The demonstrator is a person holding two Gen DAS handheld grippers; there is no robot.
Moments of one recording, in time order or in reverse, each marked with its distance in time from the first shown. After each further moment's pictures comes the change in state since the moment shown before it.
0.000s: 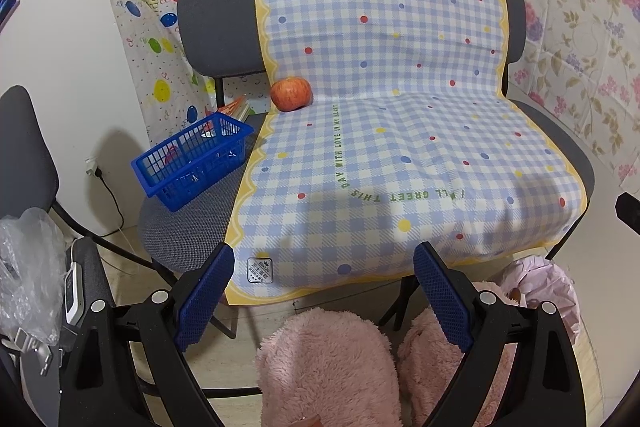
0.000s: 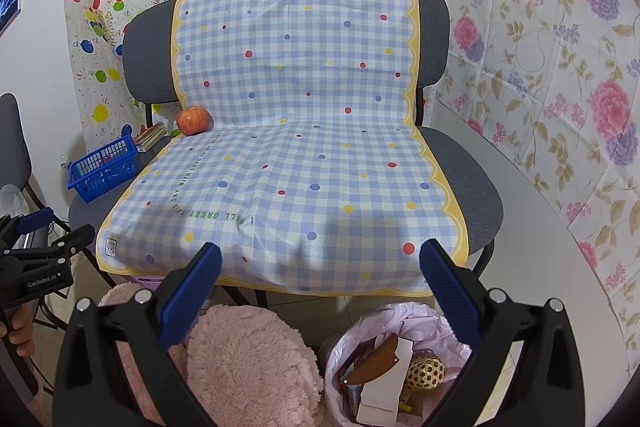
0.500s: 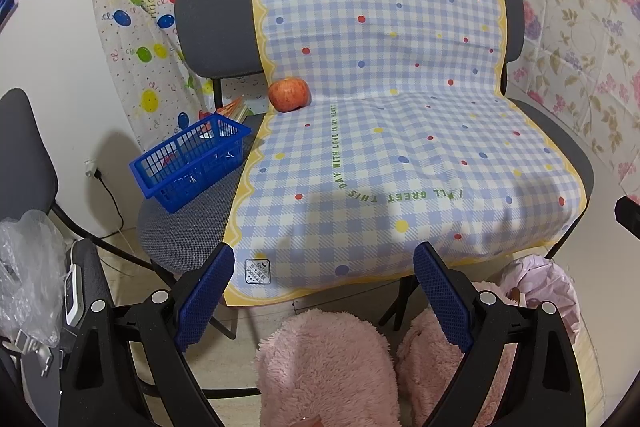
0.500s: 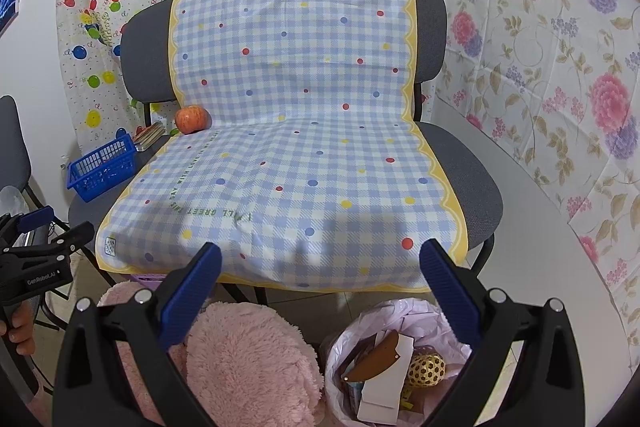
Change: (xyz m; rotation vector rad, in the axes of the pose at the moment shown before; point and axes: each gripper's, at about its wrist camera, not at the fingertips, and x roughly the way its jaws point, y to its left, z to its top) left arm -0.001 -0.003 0.002 0.001 0.000 0.001; right arm 0.000 -0.002 -0.004 0.014 0.007 -0.002
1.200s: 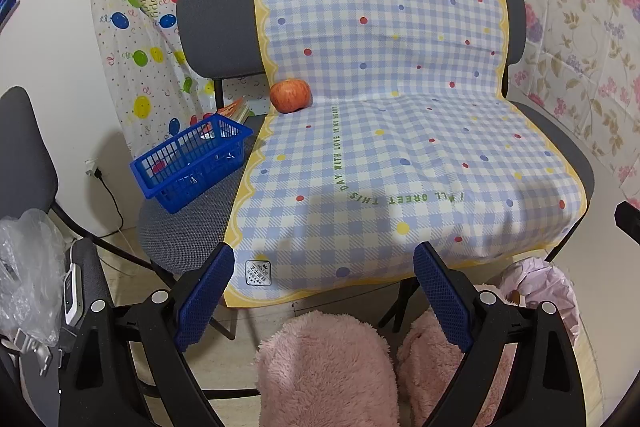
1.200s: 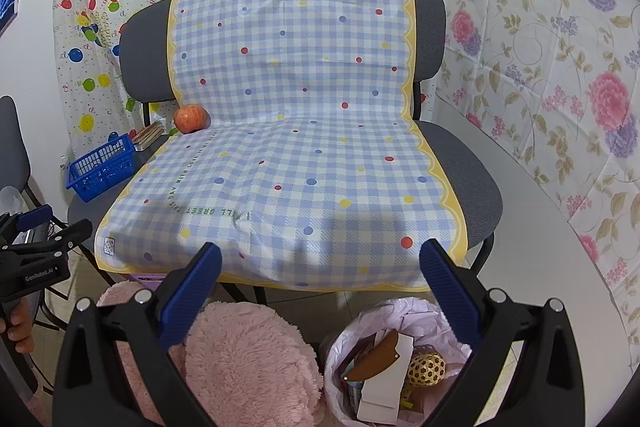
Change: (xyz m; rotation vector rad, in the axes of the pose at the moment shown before) left arm 0.001 0.001 0.002 -0.002 -0.003 -0.004; right arm 0.002 -0.004 -0.001 -0.001 0.006 0.001
